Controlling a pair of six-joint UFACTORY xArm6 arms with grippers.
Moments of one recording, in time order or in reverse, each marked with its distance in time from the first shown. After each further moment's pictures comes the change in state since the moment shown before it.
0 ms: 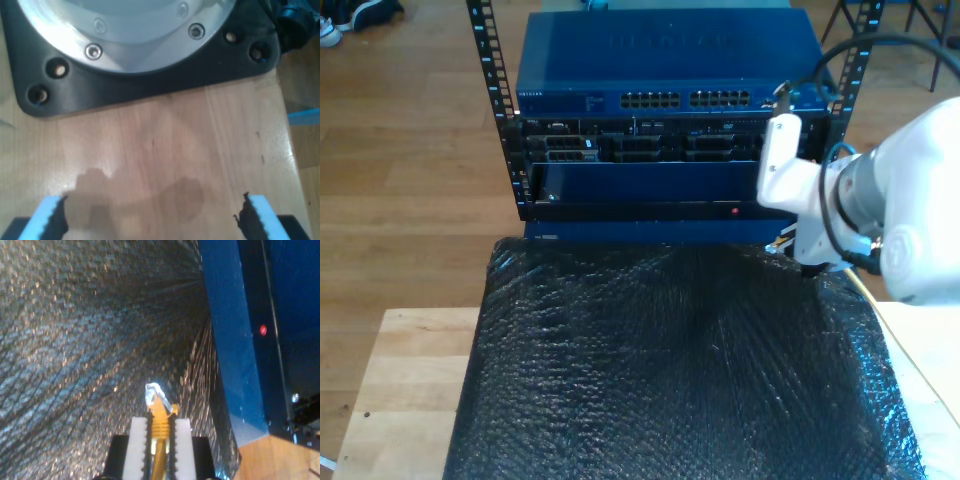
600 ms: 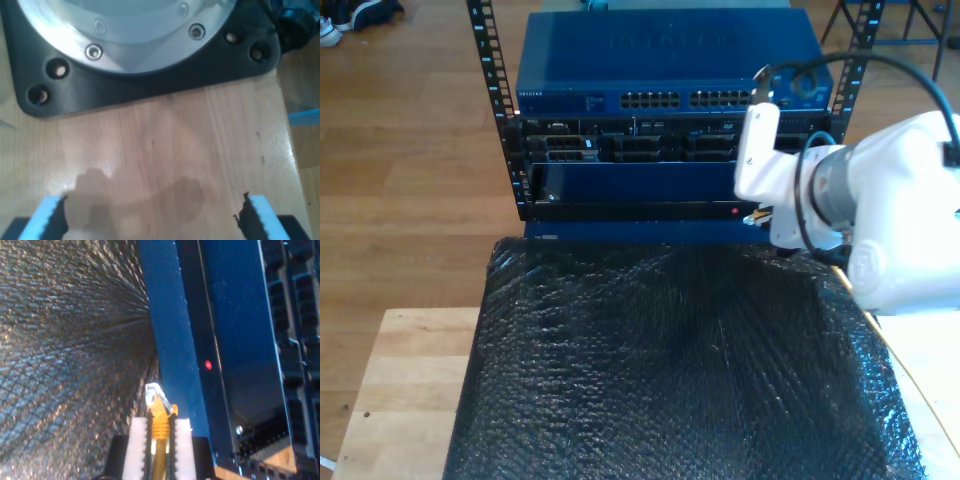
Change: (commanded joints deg) left arm 0.0 -0.1 0.0 0.0 0.0 0.0; right arm 4.2 5.7 -0.8 -0.7 -13.3 -0.2
